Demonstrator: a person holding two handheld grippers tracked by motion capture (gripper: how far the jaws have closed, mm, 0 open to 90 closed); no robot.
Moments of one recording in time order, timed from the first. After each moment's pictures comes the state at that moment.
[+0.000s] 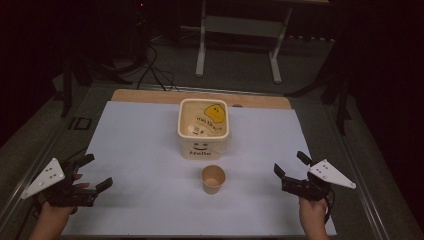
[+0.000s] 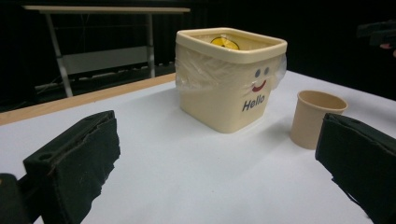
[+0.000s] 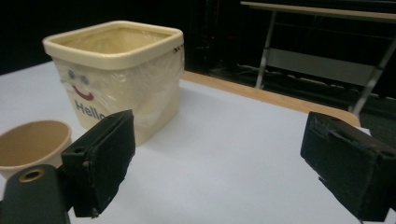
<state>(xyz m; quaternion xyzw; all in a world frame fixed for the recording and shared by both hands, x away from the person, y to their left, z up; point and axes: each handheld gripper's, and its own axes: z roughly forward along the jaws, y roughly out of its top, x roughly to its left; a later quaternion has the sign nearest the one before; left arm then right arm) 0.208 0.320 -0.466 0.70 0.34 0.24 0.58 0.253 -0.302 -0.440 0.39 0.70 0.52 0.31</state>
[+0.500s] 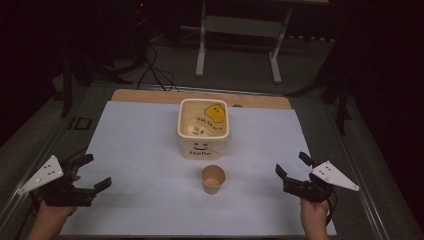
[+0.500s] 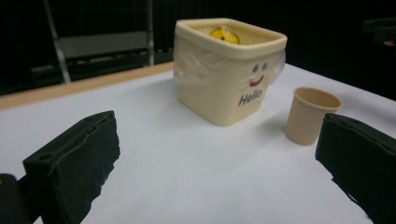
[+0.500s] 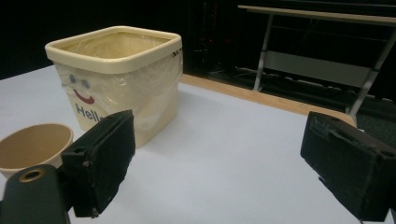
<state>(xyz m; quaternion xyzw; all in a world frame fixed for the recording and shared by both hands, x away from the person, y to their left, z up) 0.206 0.320 -0.447 0.71 0.35 0.20 0.58 0.249 -0.305 -0.437 0.39 0.69 0.52 0.32</state>
